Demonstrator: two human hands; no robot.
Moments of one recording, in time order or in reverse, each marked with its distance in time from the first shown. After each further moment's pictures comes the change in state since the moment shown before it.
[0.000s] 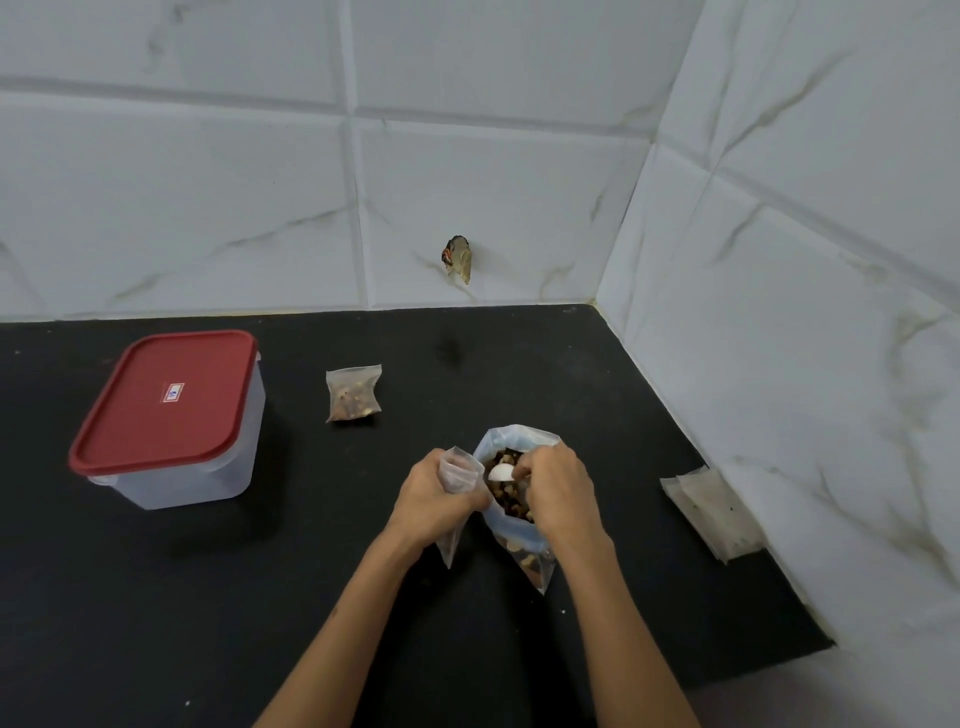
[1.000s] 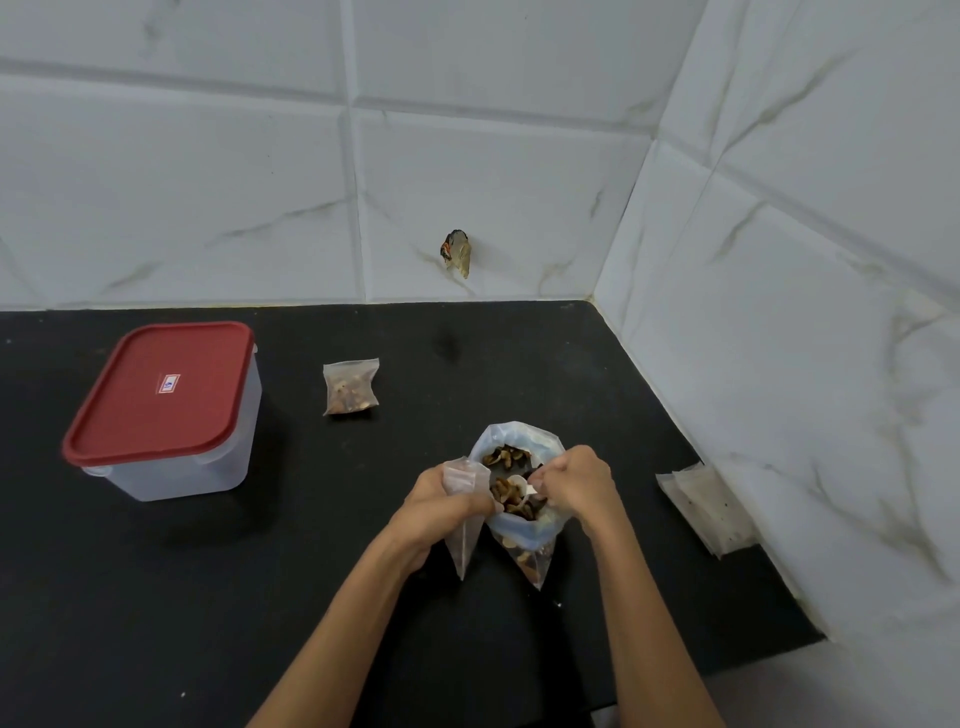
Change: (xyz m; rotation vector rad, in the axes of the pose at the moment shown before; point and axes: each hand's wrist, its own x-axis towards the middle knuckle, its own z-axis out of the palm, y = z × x) left_hand -0.003 -0.008 0.004 -0.230 -0.208 -0.111; right_hand 0.022 0.028 0.005 0.321 -0.041 0.154
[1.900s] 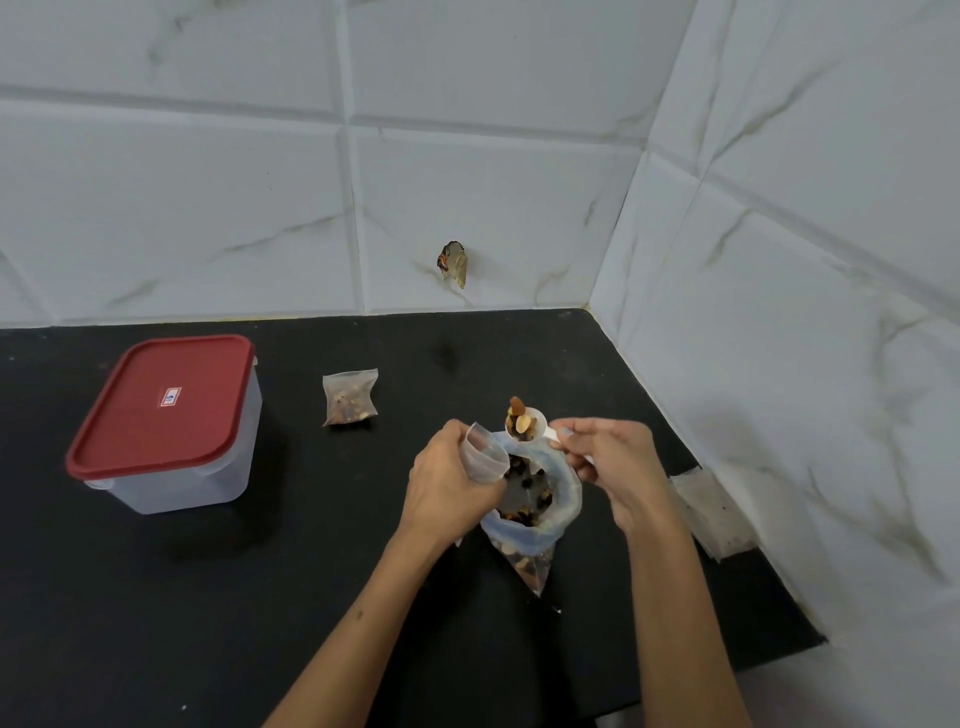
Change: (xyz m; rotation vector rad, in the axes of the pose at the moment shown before) left_hand -0.019 0.039 0.019 0.431 0.339 0.333; right_hand -0.062 -0.029 -0.057 0.640 0.021 -0.127
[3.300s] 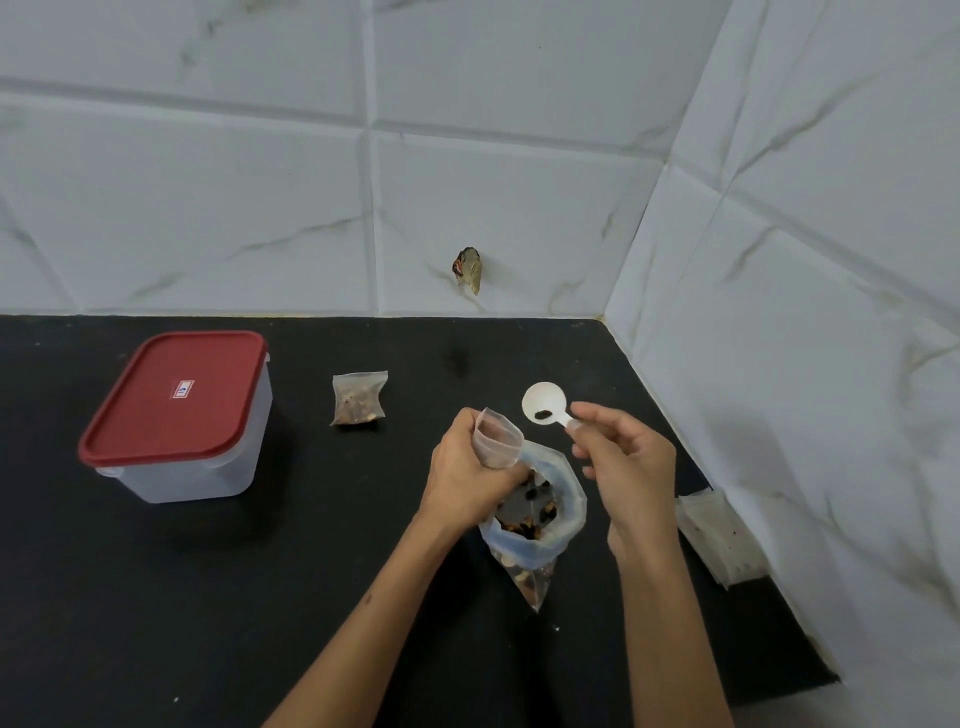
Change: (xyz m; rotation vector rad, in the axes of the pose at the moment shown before) left_hand 0.013 0.011 0.010 -0.255 0.056 0.109; right_hand -0.017 -0.005 0.009 0.161 0.140 -0.281
